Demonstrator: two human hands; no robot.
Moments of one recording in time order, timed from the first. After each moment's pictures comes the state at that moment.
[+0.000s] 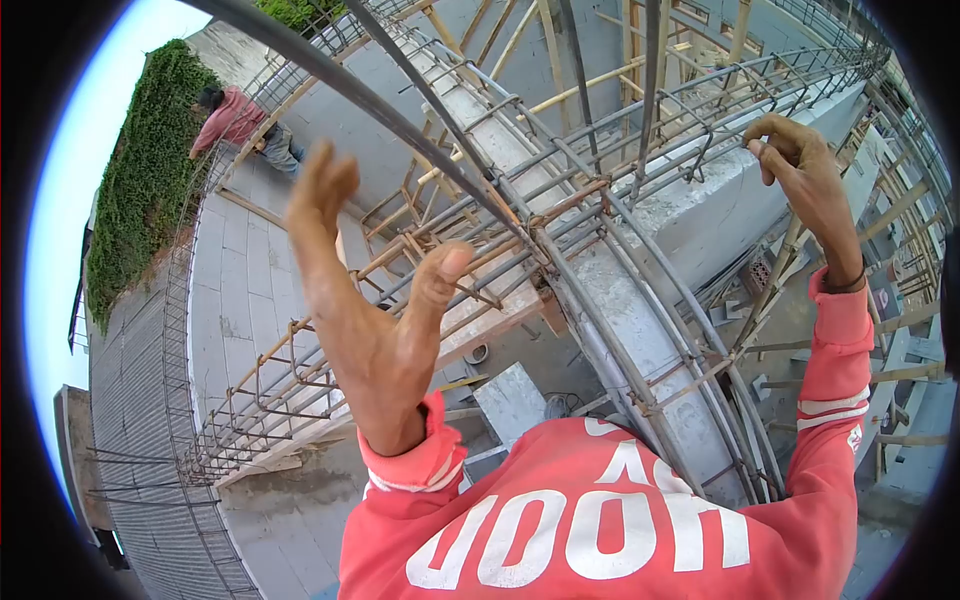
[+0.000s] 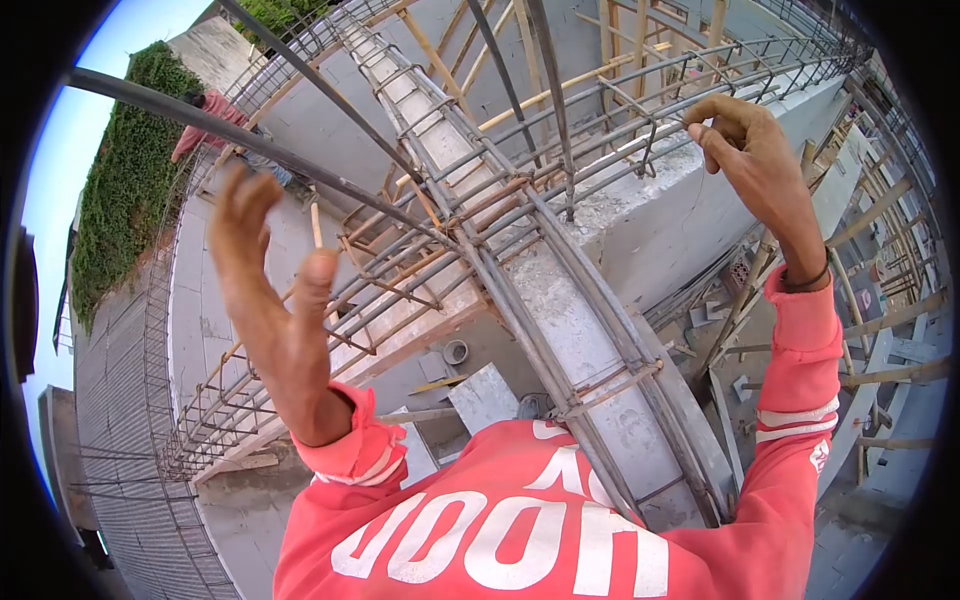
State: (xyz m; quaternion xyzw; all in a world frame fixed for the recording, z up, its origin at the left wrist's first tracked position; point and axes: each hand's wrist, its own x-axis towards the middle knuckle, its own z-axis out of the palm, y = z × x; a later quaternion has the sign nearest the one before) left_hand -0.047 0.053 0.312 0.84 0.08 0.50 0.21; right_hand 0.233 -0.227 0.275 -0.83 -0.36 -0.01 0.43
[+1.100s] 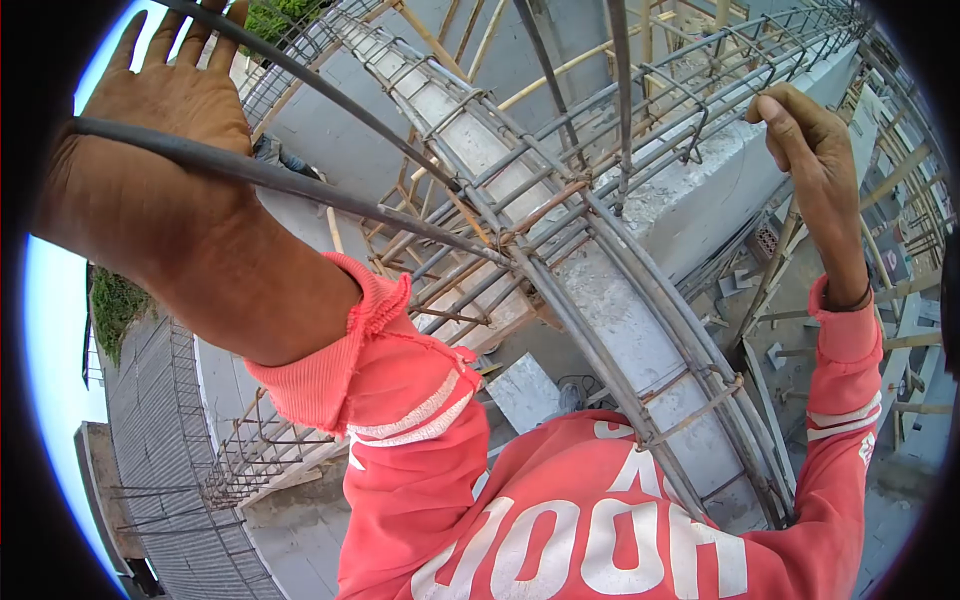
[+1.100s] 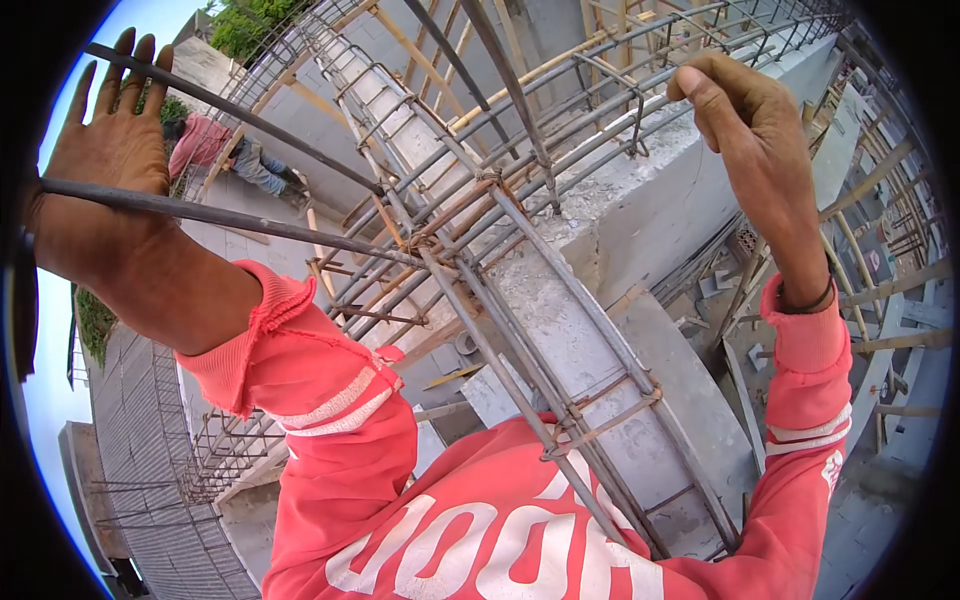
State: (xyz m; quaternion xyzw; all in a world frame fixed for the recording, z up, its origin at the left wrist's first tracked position) left_hand 0.058 0.089 0.414 0.67 -0.14 0.61 0.40; right_hand 0.224 -0.215 0.256 -0.76 -0.36 -0.10 0.53
